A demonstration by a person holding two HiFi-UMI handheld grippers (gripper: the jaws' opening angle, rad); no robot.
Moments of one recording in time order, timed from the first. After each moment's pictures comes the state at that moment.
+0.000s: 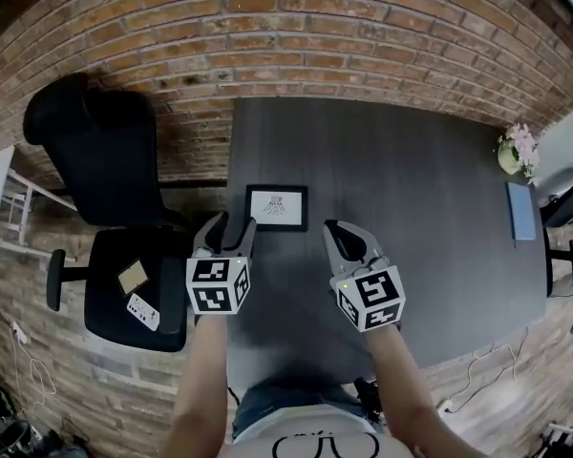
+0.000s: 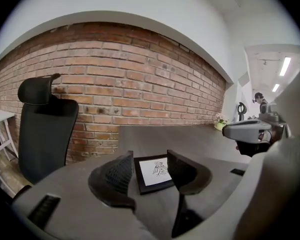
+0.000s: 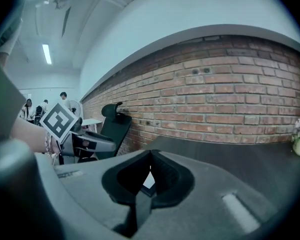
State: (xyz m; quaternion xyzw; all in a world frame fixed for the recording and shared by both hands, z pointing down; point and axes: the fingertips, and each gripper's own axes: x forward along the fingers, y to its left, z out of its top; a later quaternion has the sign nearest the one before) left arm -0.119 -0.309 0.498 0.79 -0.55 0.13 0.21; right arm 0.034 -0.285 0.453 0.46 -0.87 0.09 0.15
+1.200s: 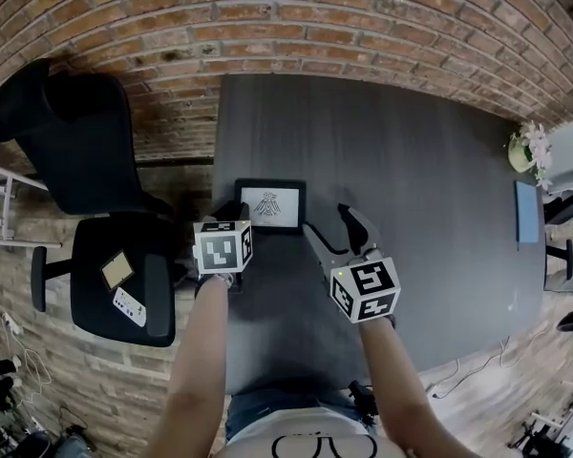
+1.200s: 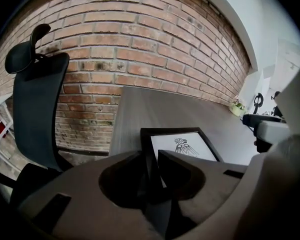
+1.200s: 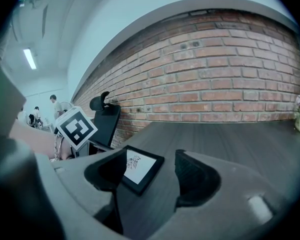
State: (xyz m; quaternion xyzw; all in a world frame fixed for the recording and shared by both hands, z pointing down) left arm -0.113 -0.372 0.619 0.73 -0.53 0.25 0.35; right arm 0.039 -0.339 0.526 0.48 -0.84 0.17 0.18
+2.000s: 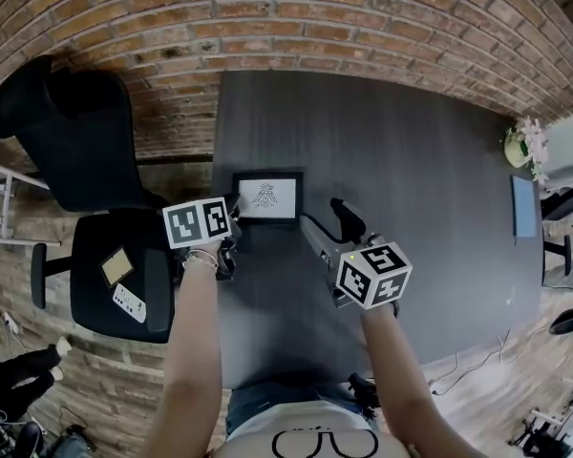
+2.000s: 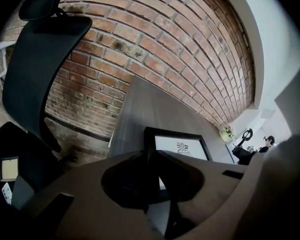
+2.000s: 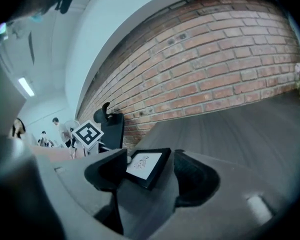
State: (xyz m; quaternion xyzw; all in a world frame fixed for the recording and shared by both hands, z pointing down) left arm -0.119 -0.374 0.620 0.71 -0.48 0.15 0.49; right arm 0.033 -0.335 0.517 0.45 -0.84 0.27 0.12
